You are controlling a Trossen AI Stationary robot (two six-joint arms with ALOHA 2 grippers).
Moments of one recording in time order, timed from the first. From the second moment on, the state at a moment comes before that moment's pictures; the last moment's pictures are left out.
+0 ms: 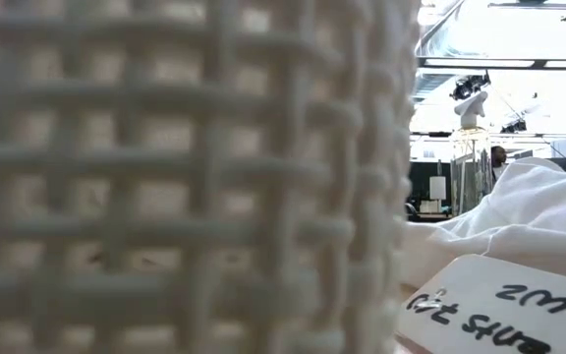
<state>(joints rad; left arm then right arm) -0.04 0.84 1.31 -0.29 -0.06 -0.21 0.31 1.84 2.07 -1.02 0.50 0.77</state>
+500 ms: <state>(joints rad) -0.04 0.84 1.31 -0.29 -0.06 -0.21 0.08 1.92 2.07 -1.09 0.18 0.58</state>
